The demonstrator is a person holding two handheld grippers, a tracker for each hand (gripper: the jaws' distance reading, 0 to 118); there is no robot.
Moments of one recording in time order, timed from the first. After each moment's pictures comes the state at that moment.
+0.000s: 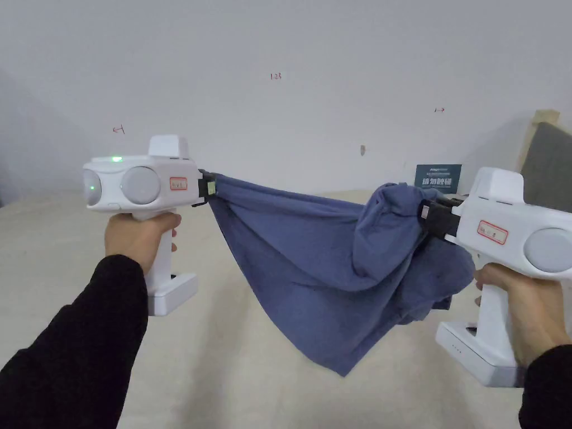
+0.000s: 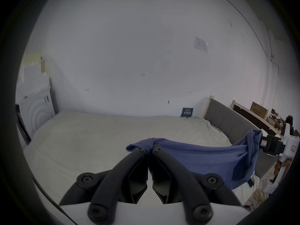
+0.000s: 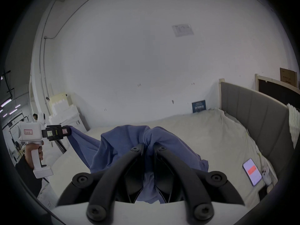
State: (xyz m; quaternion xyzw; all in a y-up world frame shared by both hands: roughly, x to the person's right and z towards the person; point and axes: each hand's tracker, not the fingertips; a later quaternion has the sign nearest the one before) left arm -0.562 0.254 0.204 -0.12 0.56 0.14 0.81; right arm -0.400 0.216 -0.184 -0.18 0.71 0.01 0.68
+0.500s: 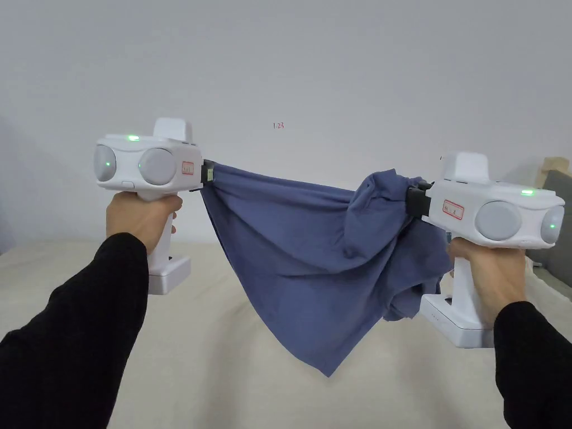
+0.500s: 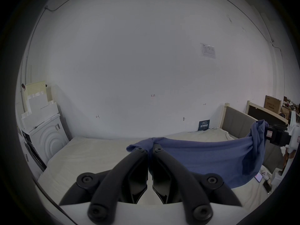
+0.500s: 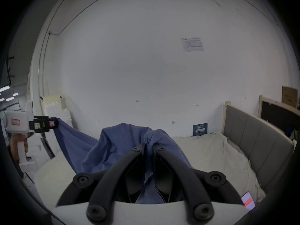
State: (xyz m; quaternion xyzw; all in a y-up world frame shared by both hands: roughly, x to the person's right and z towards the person) left arm -0.655 0.305 0.166 -0.13 0.61 0.06 0.78; right arm -0.539 0.255 -0.195 -0.10 0.69 0.03 0.71
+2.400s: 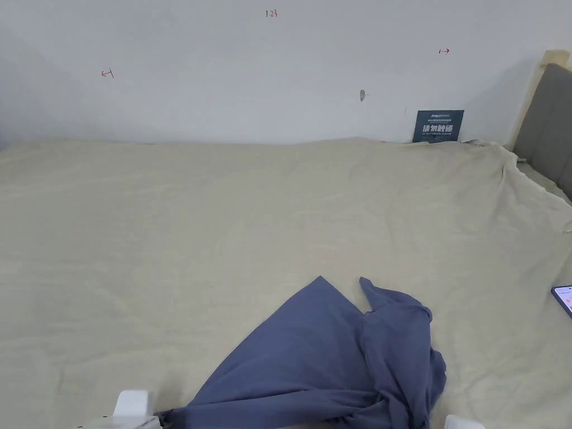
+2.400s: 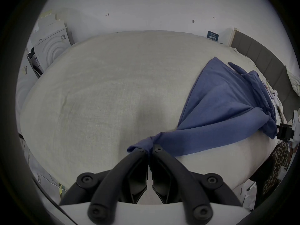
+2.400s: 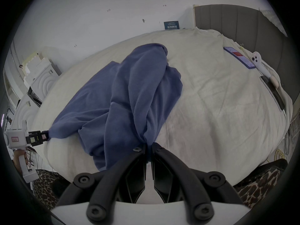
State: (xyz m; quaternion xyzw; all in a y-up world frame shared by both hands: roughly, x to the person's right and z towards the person) left arm -0.369 -0.112 0.284 -0.35 0.57 0.30 0.68; right arm -0.229 -0.122 -0.147 -0.40 0.59 0.20 0.68
